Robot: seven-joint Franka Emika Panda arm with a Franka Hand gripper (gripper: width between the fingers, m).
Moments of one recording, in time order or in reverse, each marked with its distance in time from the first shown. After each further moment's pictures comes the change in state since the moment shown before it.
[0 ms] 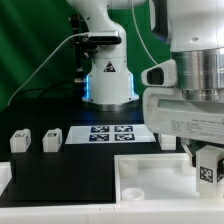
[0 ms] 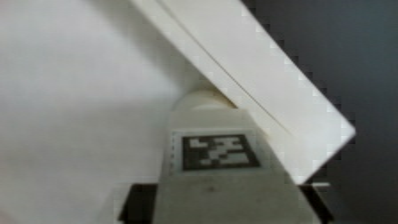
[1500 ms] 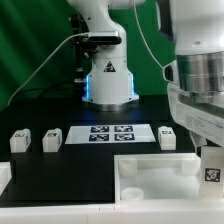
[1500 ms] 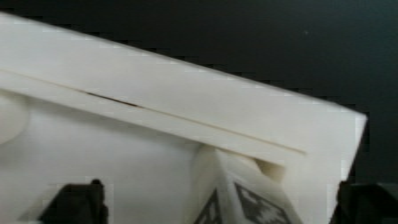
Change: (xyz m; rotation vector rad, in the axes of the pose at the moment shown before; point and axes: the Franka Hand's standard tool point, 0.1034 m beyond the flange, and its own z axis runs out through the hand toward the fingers) arm -0.023 0.001 0.002 -0.031 -0.051 0.254
